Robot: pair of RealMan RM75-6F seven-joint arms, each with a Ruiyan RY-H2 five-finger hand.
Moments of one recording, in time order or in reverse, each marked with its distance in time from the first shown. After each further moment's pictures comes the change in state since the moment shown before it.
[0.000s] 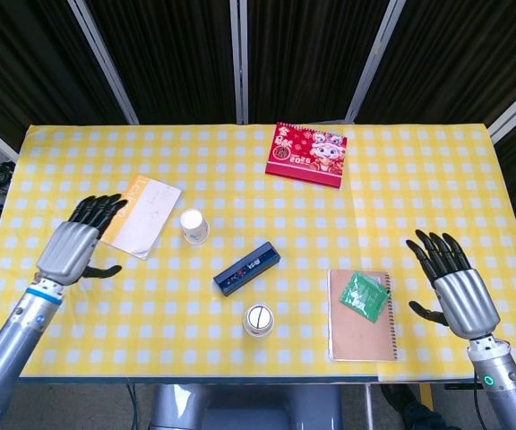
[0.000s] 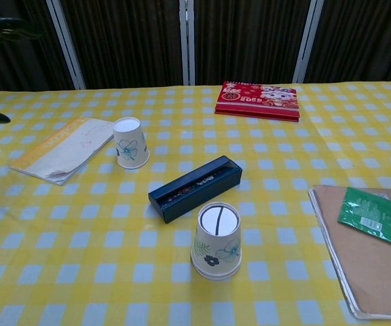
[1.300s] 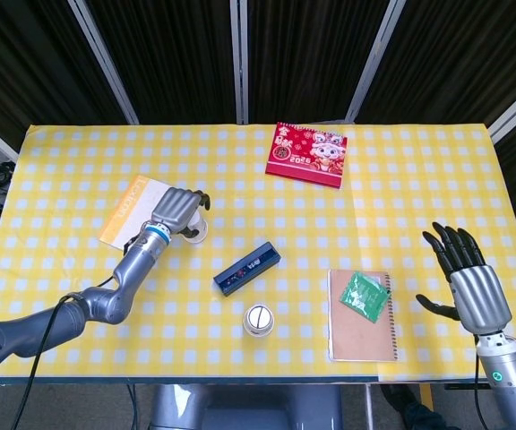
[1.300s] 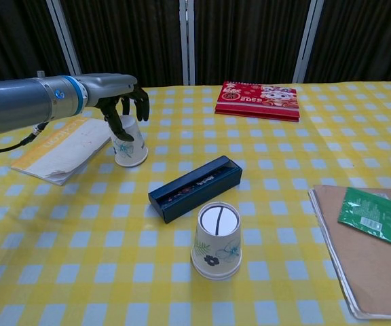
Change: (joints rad) left arm -0.517 -0.509 -0.043 0.686 -0.440 -0.407 0.213; right arm -0.054 -0.010 0.101 0.050 -0.011 -0.022 0.115
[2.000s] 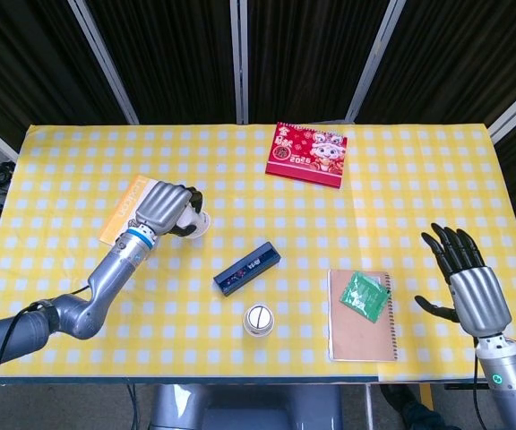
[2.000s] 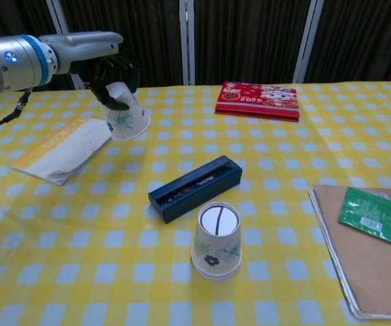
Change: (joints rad) left arm 0.075 0.214 0.012 -0.314 0.177 0.154 -0.096; right arm -0.014 0.004 0.013 -0.017 -0.022 -0.002 -0.008
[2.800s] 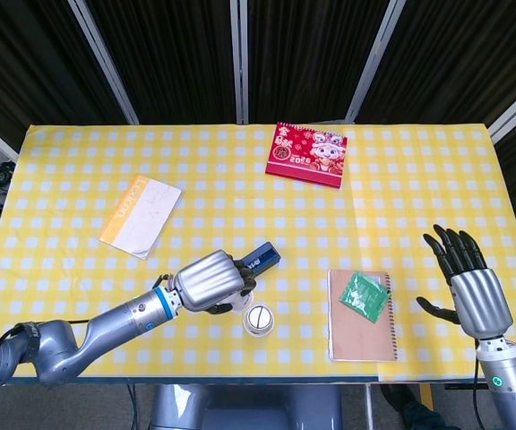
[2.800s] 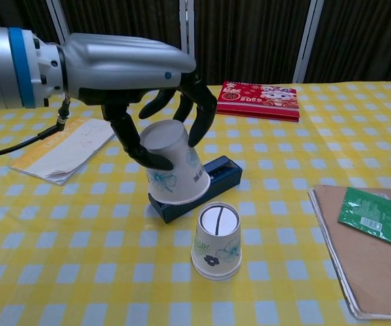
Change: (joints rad) left arm -0.046 0.181 0.115 -0.436 0.417 -0.053 -0.026; right arm -0.019 0.005 0.011 -0.020 0.004 -0.004 -0.034
